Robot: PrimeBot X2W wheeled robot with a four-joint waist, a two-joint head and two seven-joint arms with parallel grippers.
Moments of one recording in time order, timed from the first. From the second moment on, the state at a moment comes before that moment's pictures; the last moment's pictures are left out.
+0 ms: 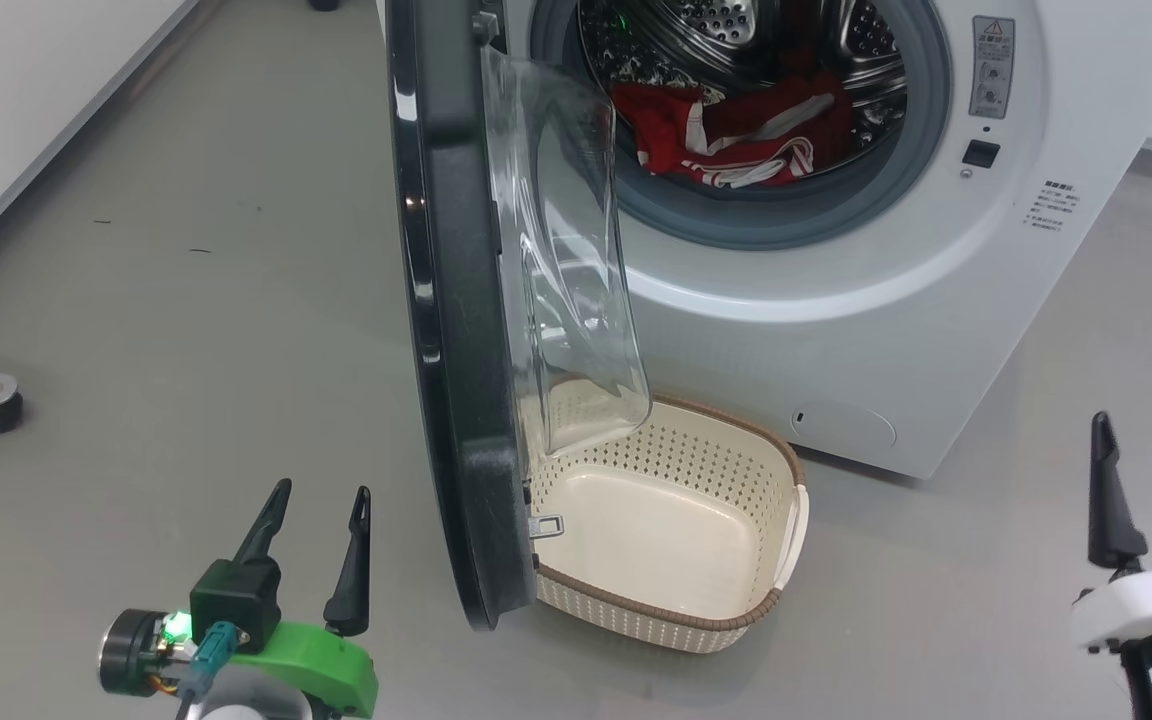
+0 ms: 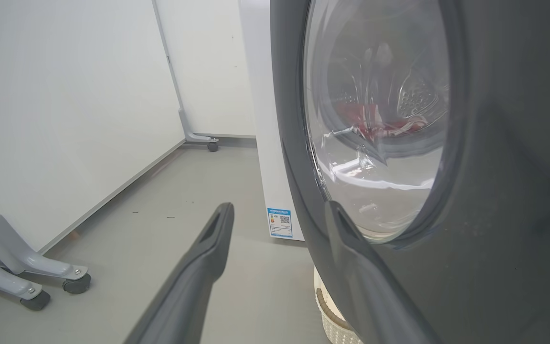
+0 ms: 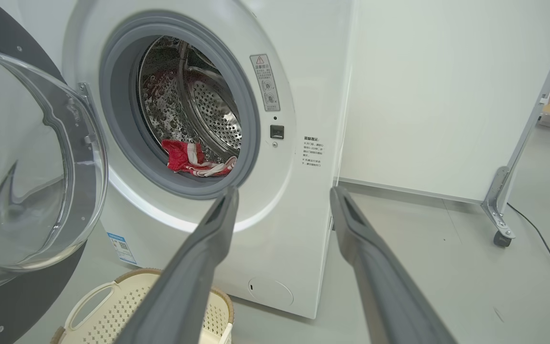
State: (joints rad) left arm -0.09 0.04 -0.21 0.32 -0.23 0.01 -0.25; right arm 0.03 -0.39 0.12 0.14 0.54 -0.12 -0.26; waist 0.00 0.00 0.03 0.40
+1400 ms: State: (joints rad) left arm -0.08 0.04 -0.19 0.34 -0.23 0.00 -0.25; right arm 0.26 -0.10 0.10 0.02 0.28 -0.10 -0.26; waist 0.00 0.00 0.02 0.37
